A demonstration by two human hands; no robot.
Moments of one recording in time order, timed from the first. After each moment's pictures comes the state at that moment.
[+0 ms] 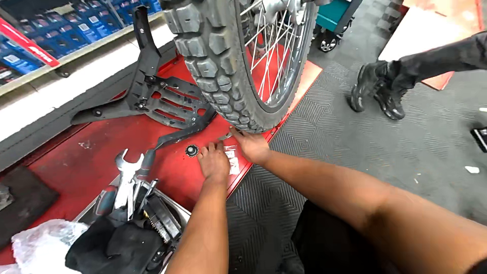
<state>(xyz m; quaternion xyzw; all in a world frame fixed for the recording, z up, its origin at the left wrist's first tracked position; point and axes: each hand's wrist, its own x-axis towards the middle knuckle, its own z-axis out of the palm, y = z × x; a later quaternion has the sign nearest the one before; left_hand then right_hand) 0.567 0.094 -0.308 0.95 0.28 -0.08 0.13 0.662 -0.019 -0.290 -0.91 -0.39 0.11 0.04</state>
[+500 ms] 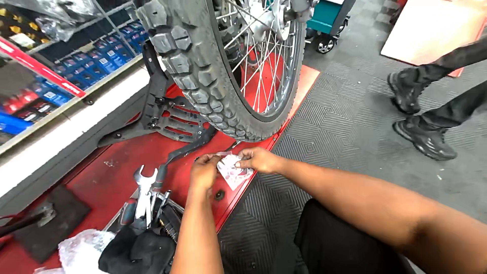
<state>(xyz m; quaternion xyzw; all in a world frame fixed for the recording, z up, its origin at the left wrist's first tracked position) 0.536 0.120 -0.228 0.67 0.42 0.02 0.61 0.657 -0.049 -0.249 -0.72 -0.28 0.45 0.45</state>
